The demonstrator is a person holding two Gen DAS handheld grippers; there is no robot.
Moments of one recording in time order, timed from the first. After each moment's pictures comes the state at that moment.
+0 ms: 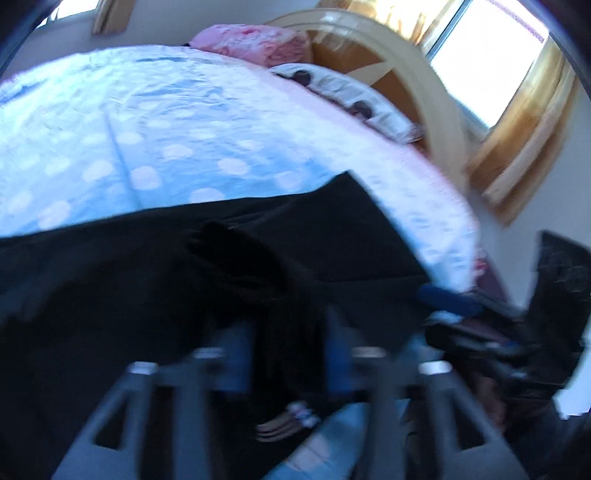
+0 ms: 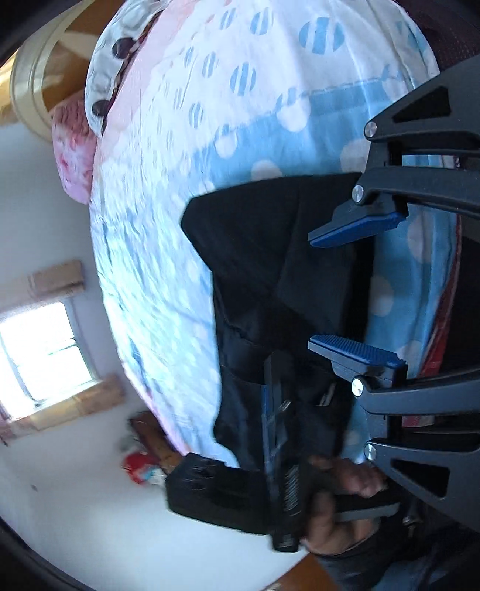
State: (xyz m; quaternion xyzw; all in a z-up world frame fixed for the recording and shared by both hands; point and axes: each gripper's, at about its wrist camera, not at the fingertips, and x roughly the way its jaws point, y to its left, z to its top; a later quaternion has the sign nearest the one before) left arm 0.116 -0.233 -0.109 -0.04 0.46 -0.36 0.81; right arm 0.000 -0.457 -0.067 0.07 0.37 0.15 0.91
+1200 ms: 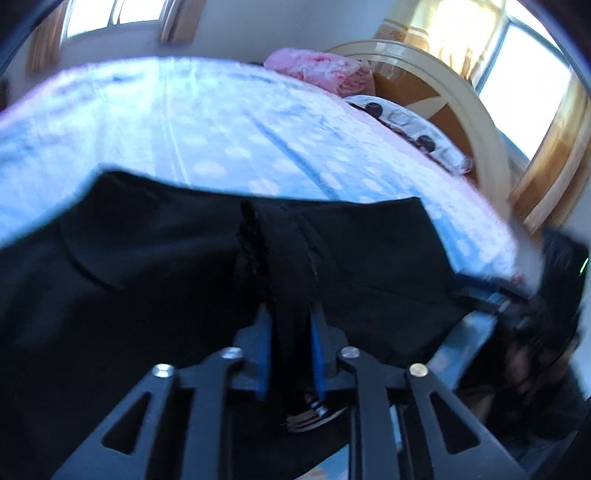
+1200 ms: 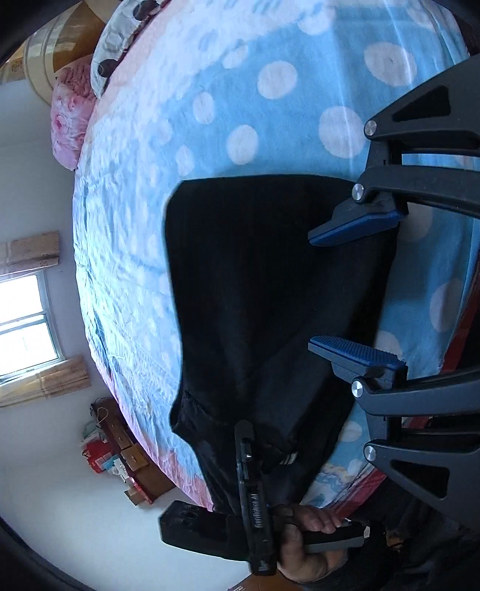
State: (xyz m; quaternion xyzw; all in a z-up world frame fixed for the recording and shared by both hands) left arm 0.098 -0.073 -0.107 -0.04 0.42 -0.25 0.87; right arm 0.031 -0.386 -0.082 0.01 0.41 0.18 0.90
